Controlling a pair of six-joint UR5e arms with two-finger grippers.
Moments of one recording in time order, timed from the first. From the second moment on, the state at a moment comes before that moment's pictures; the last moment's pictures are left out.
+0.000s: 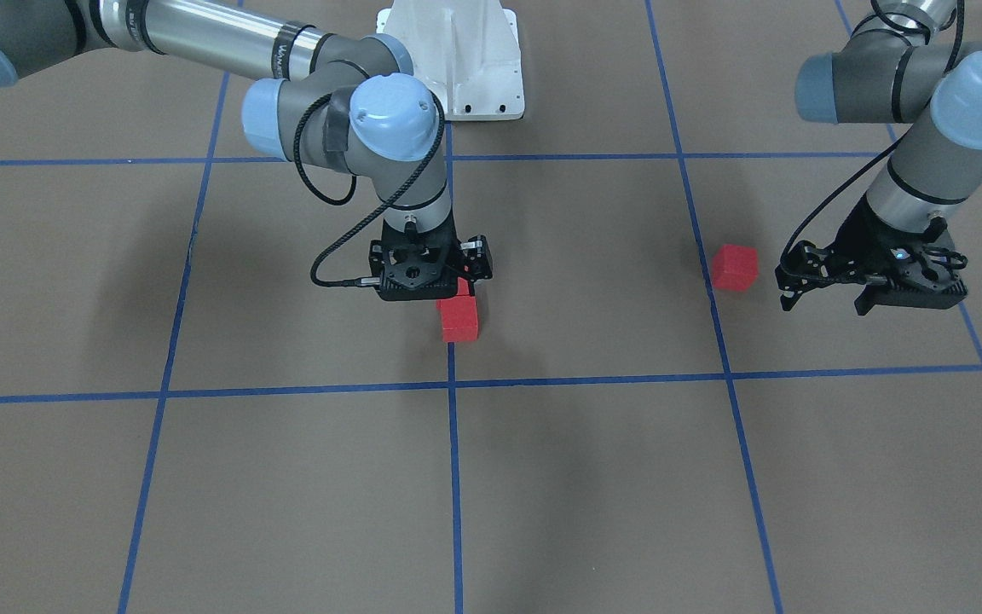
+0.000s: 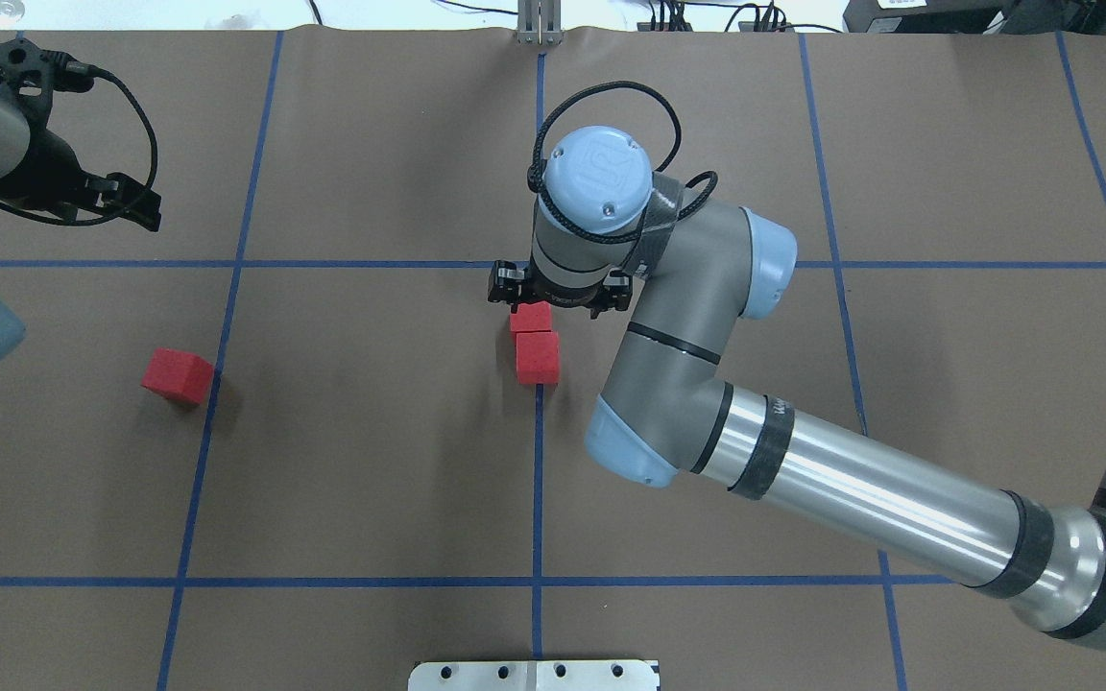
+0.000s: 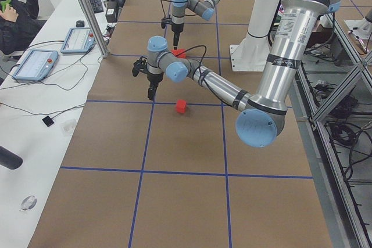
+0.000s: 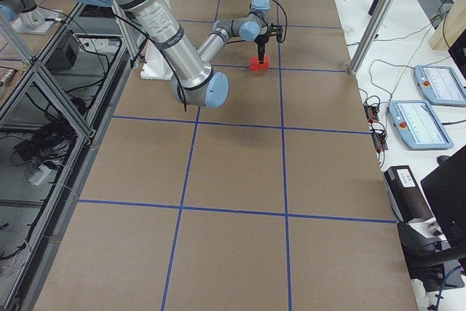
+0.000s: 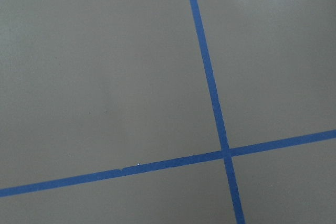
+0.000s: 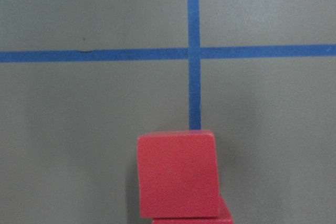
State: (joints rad) left arm -1.01 -1.83 -1.79 -1.75 -2.08 -0.73; right arm 0.60 -0.76 1.49 -1.46 1.92 1.23
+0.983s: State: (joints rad) left arm -0.78 -1.69 -1.79 -2.03 -1.95 -0.87; right arm 0.76 -0.97 1.60 -1.45 2.03 1.04
